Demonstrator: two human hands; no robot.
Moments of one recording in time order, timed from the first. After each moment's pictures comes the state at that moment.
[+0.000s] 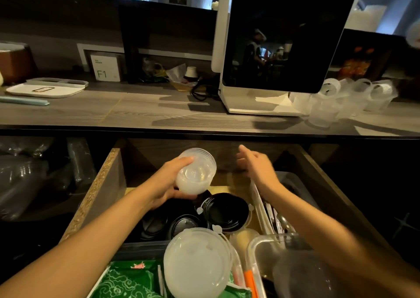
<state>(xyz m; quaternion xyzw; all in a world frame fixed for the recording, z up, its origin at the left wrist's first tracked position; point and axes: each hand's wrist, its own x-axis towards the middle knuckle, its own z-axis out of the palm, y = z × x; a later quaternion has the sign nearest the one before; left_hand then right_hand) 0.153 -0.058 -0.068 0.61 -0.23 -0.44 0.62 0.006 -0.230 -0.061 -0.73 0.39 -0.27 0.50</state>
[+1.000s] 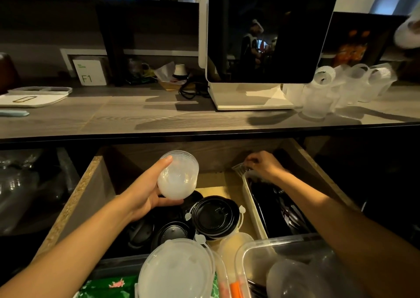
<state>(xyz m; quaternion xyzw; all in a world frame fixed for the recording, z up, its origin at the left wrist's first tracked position) 0.153 -0.058 -0.071 0.61 -0.17 -0.43 0.64 -0.003 -0.338 -0.097 -0.91 0.34 -0.10 0.22</state>
